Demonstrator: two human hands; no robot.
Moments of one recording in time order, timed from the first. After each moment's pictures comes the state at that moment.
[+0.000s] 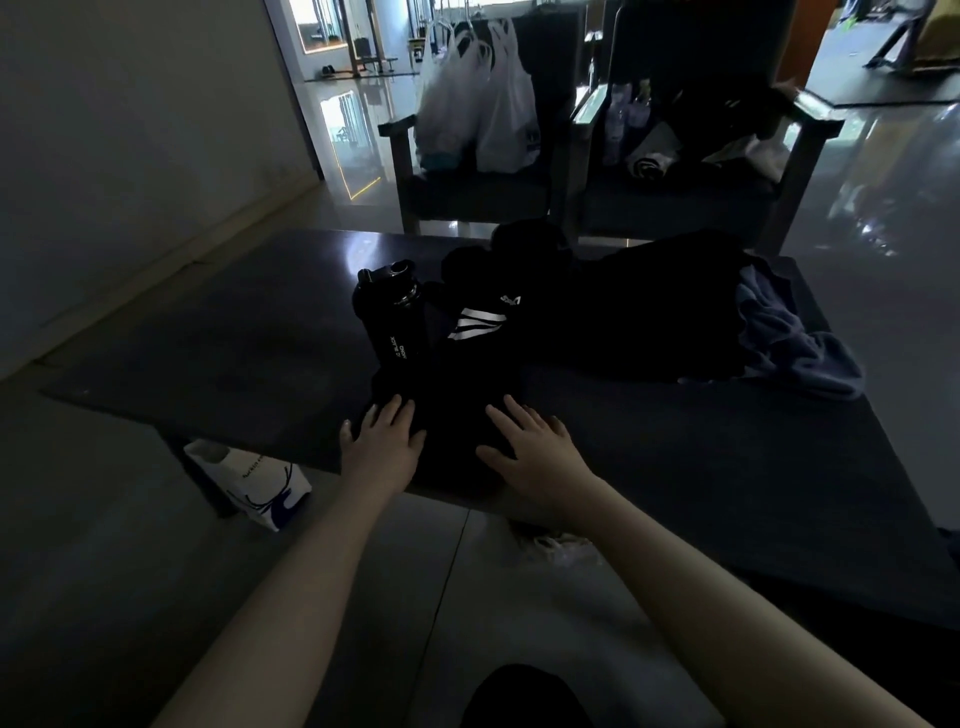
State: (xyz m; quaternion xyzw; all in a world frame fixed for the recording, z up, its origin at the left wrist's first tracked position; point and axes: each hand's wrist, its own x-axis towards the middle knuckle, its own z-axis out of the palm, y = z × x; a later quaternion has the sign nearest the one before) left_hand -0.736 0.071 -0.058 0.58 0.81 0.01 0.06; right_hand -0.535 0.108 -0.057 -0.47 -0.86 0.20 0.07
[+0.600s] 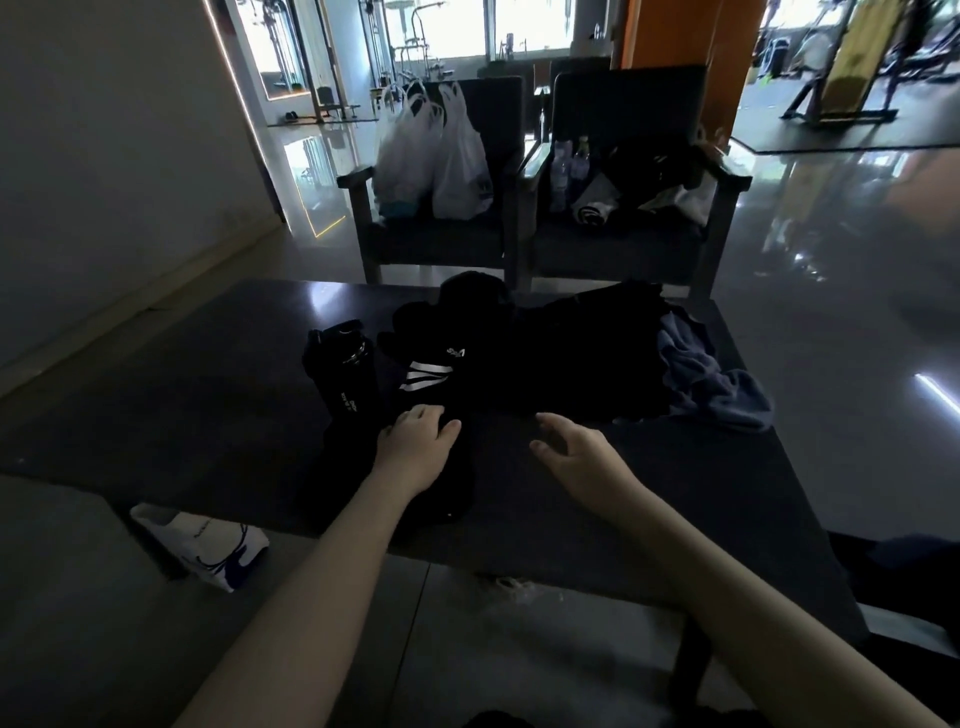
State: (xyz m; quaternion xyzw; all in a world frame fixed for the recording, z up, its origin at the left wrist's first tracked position) left_hand -0.654 0.124 -0.001 0.63 0.75 0.15 0.13; right_hand -0.437 0.122 0.003 -0.54 -0.74 0.31 0.24
